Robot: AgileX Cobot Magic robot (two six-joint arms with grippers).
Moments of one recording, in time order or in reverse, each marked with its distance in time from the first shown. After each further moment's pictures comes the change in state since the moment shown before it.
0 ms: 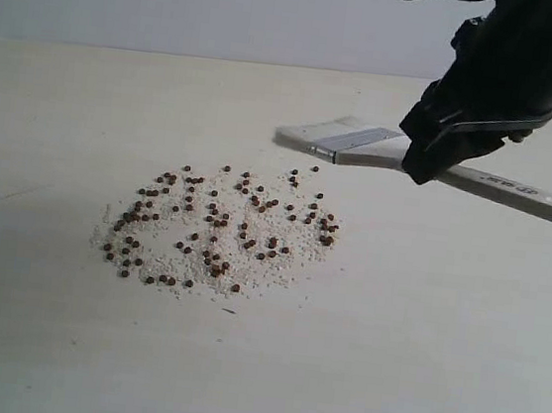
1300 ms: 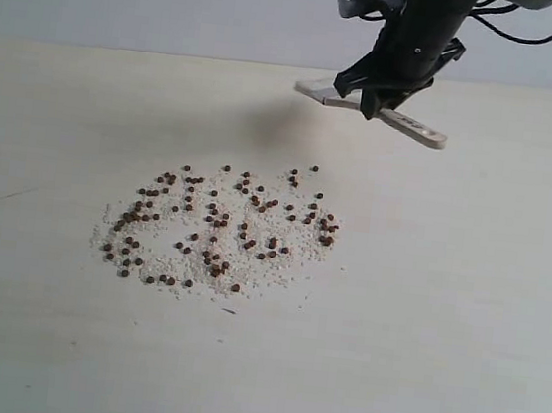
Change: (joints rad) left arm 0.000 0.000 0.000 0.000 0.000 -0.002; right arm -0.138 0.784 -0.696 -0.159 -0.167 0.085
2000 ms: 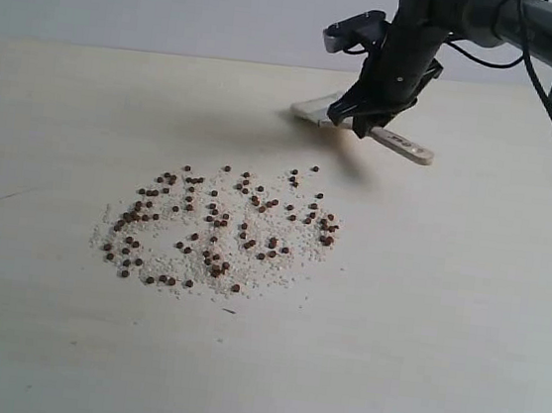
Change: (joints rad) left arm 0.000 0.000 0.000 0.000 0.000 -0.005; right arm 0.002 0.198 -0.177 -0.051 -0.004 -0.060
